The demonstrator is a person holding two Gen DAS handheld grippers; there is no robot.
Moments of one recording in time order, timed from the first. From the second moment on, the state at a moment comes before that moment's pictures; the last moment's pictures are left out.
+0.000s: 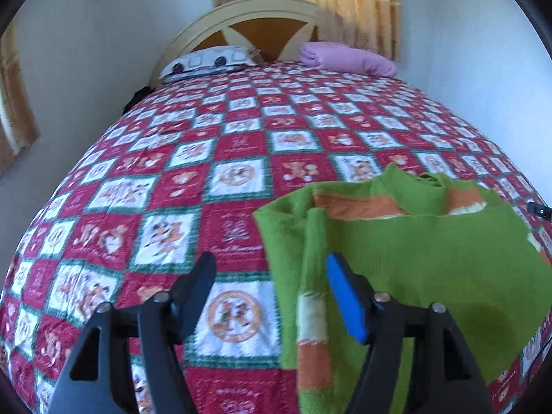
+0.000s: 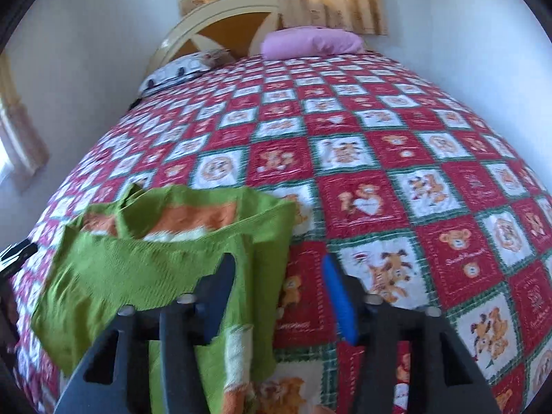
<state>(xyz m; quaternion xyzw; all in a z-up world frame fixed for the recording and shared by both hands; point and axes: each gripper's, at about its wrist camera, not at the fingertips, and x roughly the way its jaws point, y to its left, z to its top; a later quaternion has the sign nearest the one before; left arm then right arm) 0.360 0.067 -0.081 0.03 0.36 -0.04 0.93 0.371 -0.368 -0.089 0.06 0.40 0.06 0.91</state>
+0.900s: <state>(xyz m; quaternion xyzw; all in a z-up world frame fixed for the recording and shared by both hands) 0.438 0.044 -0.125 0.07 0.40 0.01 0.92 0.444 -0.313 -0.106 -0.07 0.41 0.03 0.91</state>
